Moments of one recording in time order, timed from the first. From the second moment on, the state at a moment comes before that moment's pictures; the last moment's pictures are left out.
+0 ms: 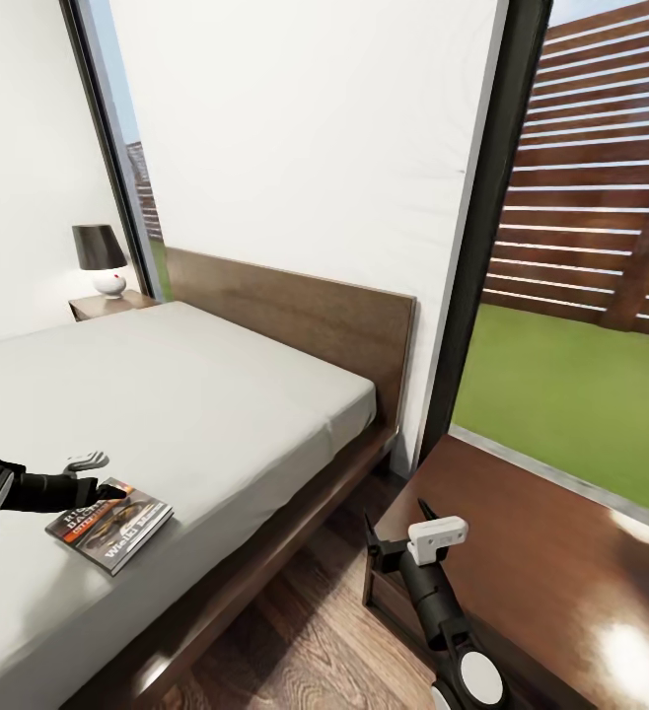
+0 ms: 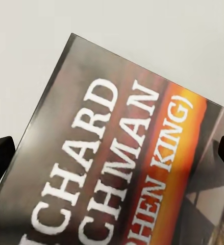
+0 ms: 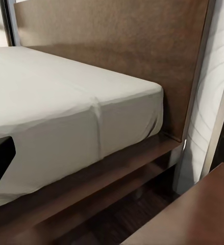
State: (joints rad) left arm -0.82 0.54 0.09 -0.71 -0.12 0.87 -0.83; right arm -0.08 -0.05 0.41 -1.56 -0.02 -0.06 -0.23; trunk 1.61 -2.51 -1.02
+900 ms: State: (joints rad) left arm -0.82 0.54 0.09 -0.71 -0.12 0.87 -0.83; right arm -0.08 -0.05 0.41 -1.56 -0.02 -0.06 -0.23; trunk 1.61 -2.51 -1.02
